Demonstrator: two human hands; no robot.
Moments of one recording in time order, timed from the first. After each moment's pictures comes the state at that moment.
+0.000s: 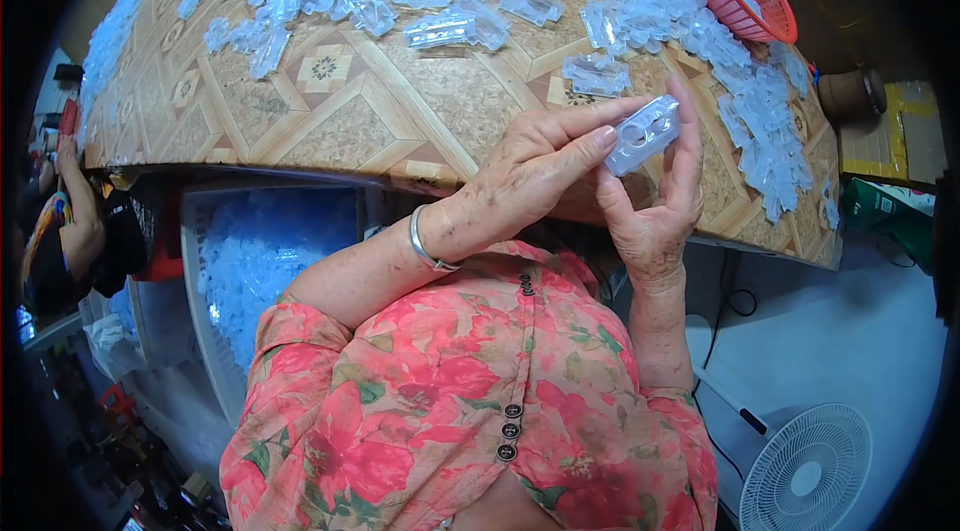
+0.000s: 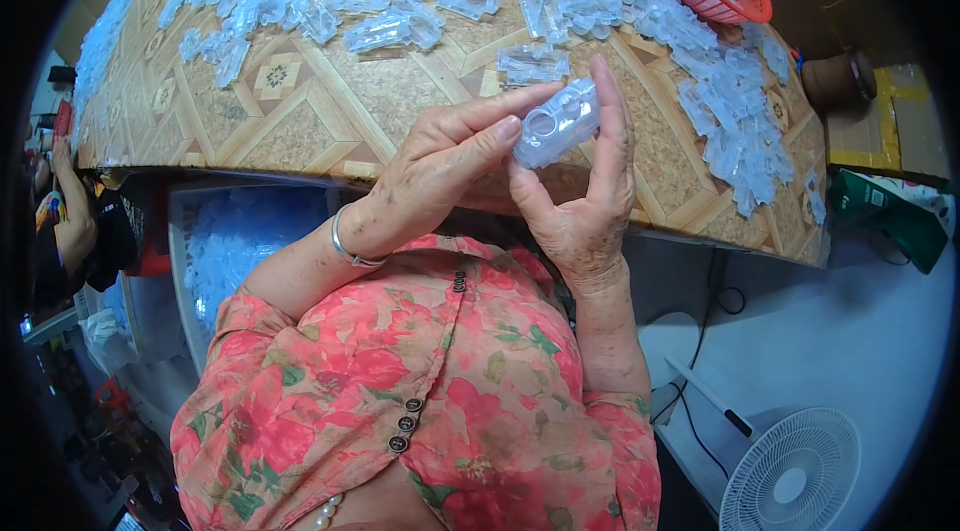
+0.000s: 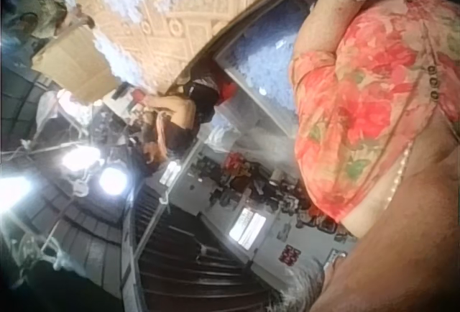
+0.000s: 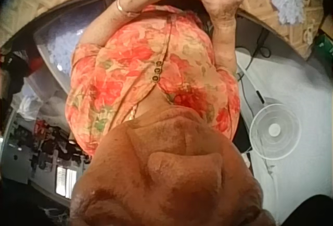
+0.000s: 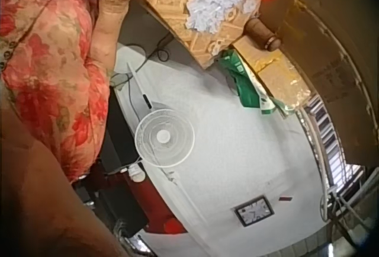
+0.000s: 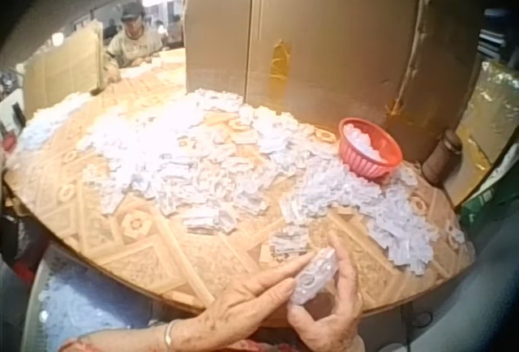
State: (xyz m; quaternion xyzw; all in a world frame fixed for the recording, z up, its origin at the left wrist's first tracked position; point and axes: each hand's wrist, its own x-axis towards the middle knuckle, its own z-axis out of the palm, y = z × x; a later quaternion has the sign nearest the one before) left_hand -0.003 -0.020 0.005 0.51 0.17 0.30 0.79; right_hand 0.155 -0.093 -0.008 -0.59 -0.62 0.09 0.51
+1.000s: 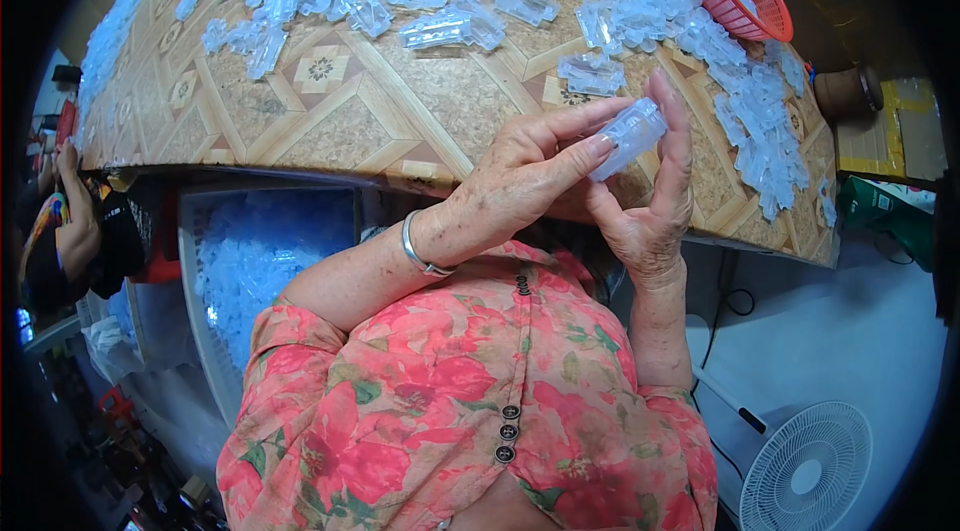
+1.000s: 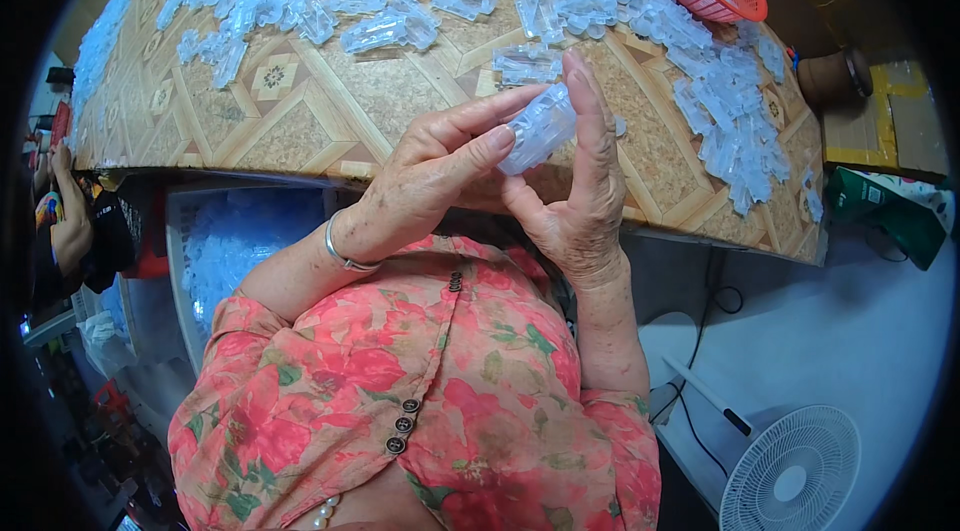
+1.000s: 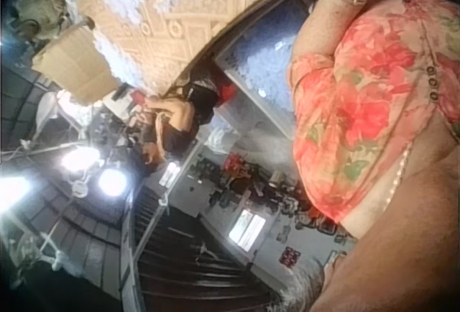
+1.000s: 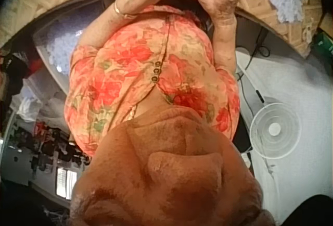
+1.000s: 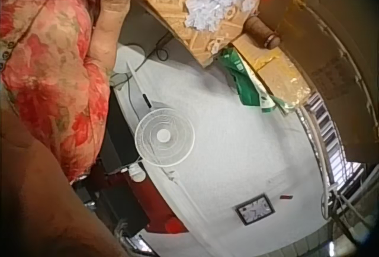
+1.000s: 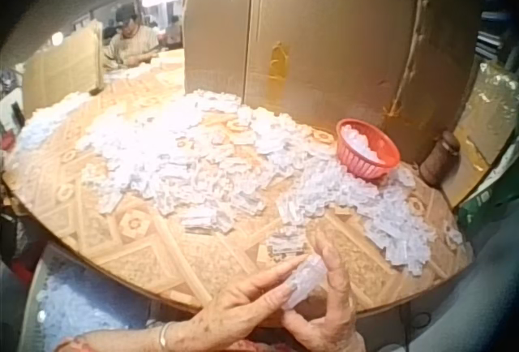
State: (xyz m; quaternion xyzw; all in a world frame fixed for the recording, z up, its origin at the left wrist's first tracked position) left_hand -0.007 -0.027 0.003 0.48 0.19 0.28 0.81; right_hand 0.159 -0.092 -0.008 -0.54 -0.67 0.12 0.49
